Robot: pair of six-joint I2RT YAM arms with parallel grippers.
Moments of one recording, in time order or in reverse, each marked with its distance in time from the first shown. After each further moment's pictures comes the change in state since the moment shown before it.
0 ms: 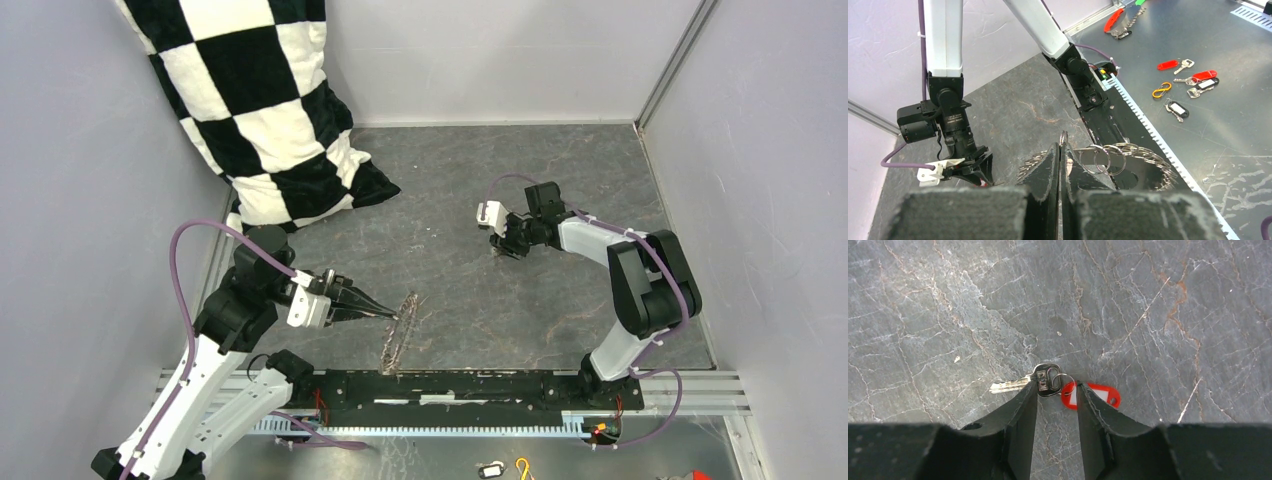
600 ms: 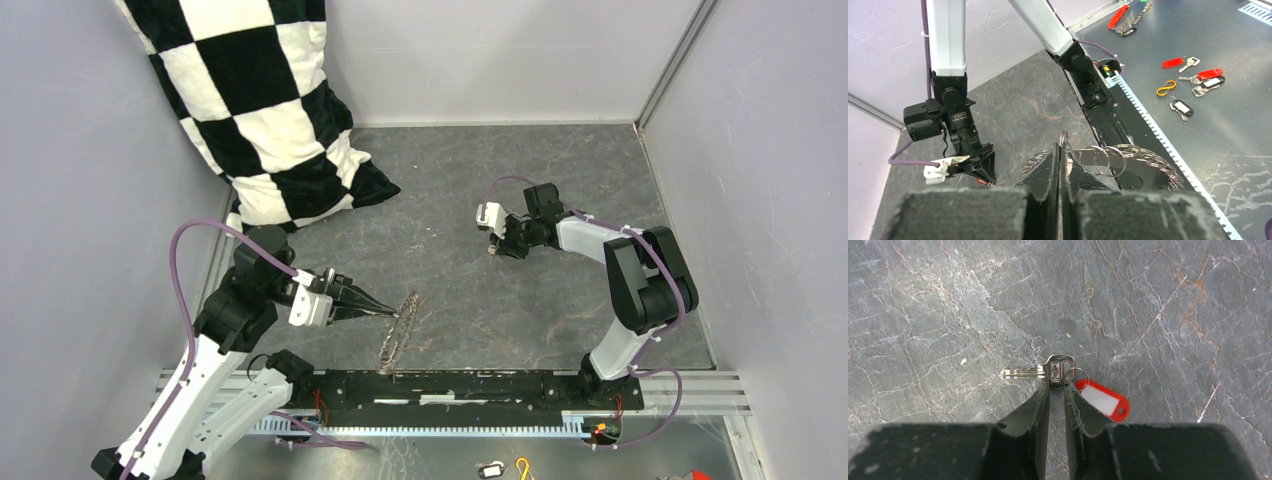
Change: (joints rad) left arm 0.000 0.000 0.000 0.000 -0.022 0.000; right arm 0.000 0.028 0.003 -0.019 -0.019 0.002
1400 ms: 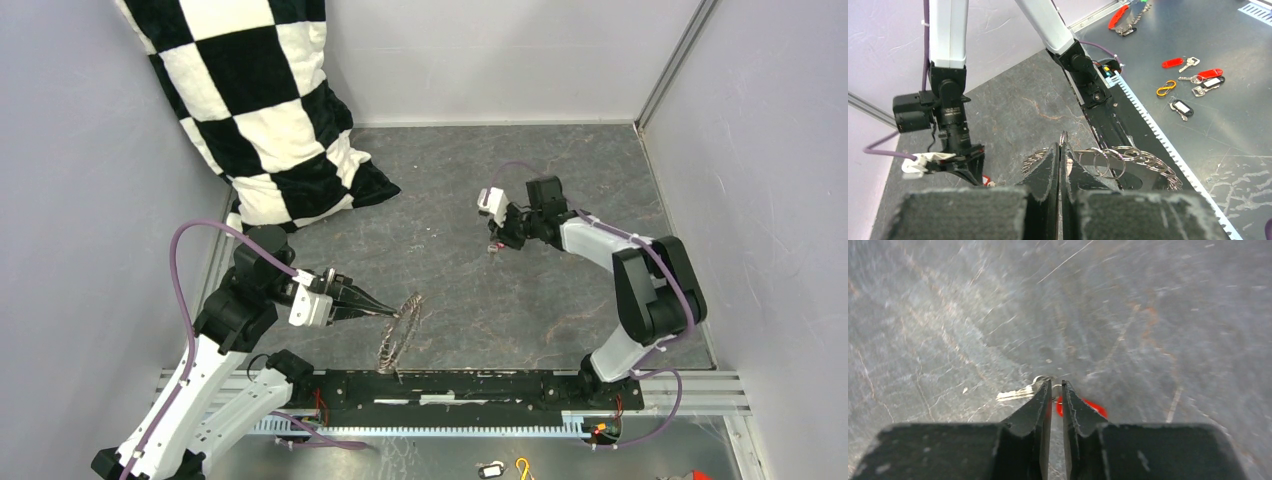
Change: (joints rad) left arm 0.000 0.000 0.000 0.000 0.000 0.000; right arm 0.014 -0.045 0.000 0.074 -0.025 0.124
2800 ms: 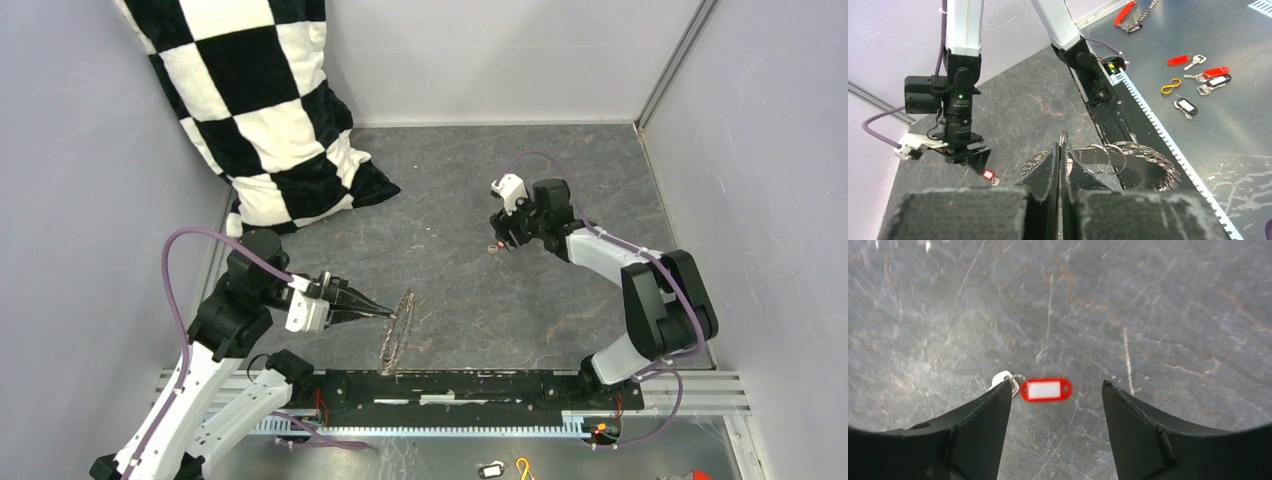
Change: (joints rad) left arm 0.000 -0.034 0.009 -0.028 -0.033 0.002; right arm -0.002 -0.130 -0.091 0.219 0.301 0.422
